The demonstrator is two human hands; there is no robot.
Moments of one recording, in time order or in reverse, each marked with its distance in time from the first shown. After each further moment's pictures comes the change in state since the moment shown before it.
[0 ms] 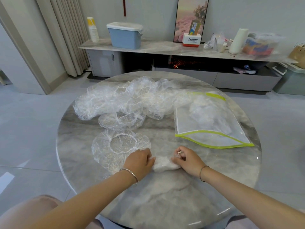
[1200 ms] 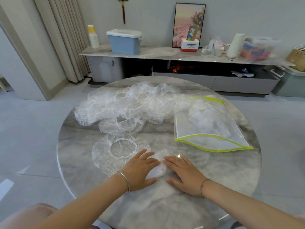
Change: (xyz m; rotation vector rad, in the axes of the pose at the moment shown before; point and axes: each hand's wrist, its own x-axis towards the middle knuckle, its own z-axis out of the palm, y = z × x) left_hand -0.003 -0.017 -0.005 0.405 -0.037 0.525; right_hand -0.024 -0.001 0.006 -0.844 -0.223 -0.390
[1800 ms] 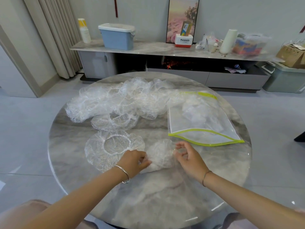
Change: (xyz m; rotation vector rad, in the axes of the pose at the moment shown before) left_hand 0.013 0.002 0.002 -0.520 0.004 -0.403; right_hand -0.009 0.001 -0.022 0.827 0.461 0.470
